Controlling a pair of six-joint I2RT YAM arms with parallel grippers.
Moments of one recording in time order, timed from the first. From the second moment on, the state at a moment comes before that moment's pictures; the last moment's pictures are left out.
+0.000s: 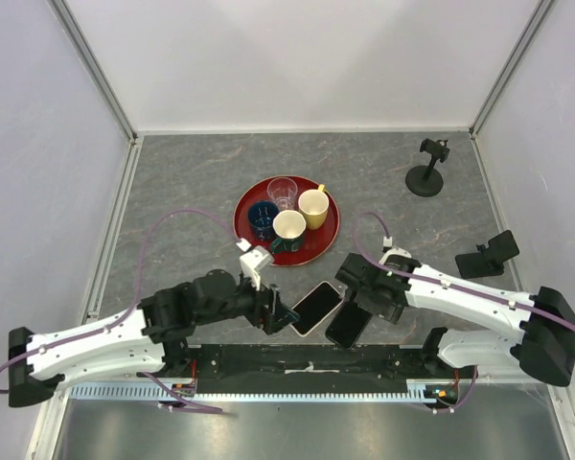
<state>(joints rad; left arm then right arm) -1.18 0.74 0.56 -0.28 -0.01 -0.59 0.97 1.18 0.80 -1.04 0.36 1.45</state>
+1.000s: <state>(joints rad) -1.18 0.59 0.52 -0.33 -0.07 -0.57 1.08 1.33 0.74 -0.86 0.26 1.67</state>
